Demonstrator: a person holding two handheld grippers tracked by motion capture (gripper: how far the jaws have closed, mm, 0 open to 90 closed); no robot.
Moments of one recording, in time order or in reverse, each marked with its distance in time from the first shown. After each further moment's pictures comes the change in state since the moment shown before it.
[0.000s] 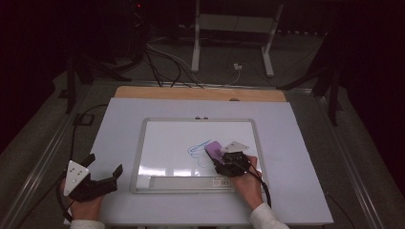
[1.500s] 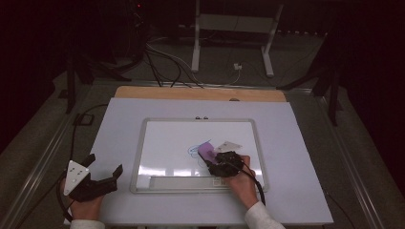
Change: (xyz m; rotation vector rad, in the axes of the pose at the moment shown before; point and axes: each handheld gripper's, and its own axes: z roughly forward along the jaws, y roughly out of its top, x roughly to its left) left arm 0.001 -0.001 0.001 0.007 -0.002 -0.002; right arm 0.006 0.008 0.006 0.015 0.034 -0.012
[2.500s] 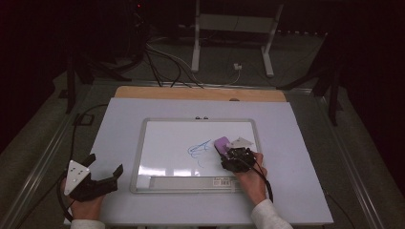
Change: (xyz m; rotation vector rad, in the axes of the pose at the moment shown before) left arm -0.001 0.000 0.001 0.001 -0.002 0.001; right arm -0.027 -0.007 -0.005 0.012 -0.152 0.032
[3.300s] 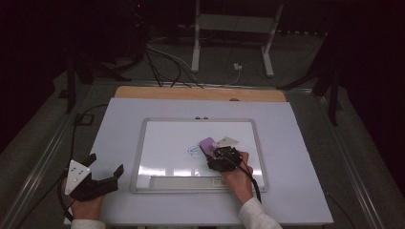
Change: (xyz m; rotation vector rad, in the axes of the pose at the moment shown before) left arm 0.000 0.000 0.001 0.001 -0.004 0.001; right arm 0.030 0.018 0.013 -0.008 0.086 0.013
